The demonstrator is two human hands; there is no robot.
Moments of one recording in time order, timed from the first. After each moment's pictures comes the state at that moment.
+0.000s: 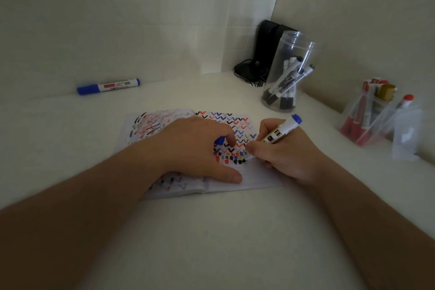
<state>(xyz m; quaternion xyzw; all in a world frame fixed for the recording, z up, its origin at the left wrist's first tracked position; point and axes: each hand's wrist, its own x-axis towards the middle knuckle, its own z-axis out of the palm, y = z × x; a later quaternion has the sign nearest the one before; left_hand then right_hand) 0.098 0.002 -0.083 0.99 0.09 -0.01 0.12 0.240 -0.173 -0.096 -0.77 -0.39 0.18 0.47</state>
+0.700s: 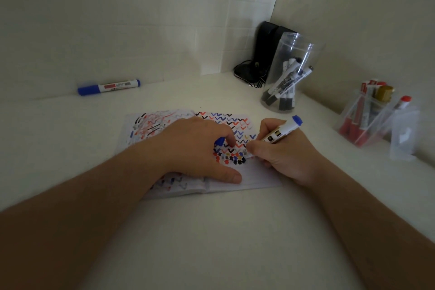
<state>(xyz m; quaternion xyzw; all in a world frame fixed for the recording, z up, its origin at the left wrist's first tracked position) 0.097 -0.001 -0.080 0.99 0.09 -0.01 0.12 0.238 -0.173 -0.097 -0.76 -0.39 0.17 0.48</state>
